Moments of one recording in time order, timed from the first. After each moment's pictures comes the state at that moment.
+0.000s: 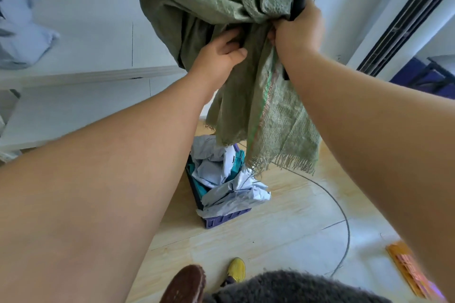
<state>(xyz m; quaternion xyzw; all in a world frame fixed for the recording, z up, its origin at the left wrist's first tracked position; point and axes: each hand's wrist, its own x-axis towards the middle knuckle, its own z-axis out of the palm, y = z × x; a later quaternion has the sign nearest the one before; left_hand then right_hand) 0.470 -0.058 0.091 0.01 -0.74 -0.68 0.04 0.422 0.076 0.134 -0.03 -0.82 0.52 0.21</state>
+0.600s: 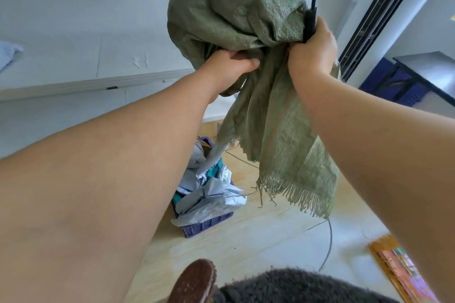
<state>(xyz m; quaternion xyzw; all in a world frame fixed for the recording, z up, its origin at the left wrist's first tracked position) 0.442 0.065 0.100 -0.04 -0.77 -0.64 -0.01 0.431 0.224 0.132 -0.08 -0.85 0.44 0.26</state>
